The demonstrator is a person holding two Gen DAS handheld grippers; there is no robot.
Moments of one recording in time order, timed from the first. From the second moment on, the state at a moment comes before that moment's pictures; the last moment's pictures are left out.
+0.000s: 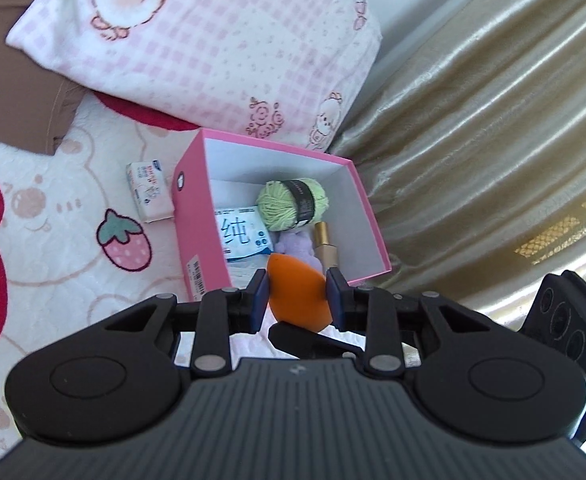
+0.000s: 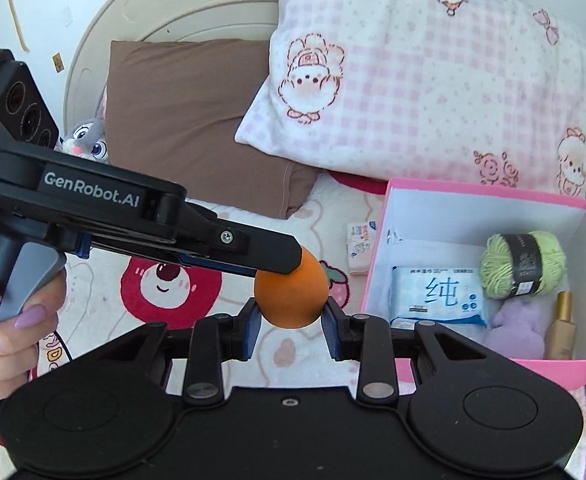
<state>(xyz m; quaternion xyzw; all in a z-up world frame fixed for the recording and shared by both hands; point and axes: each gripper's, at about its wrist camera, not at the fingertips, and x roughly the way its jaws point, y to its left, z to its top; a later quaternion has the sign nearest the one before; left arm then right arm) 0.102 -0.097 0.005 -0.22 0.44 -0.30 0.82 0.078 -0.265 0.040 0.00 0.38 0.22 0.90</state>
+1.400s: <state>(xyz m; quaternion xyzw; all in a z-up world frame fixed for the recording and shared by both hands) 0.208 -0.252 -0.110 -0.19 0.51 -0.28 0.79 0.183 -0.387 -0.046 0.04 0.48 0.14 0.86</state>
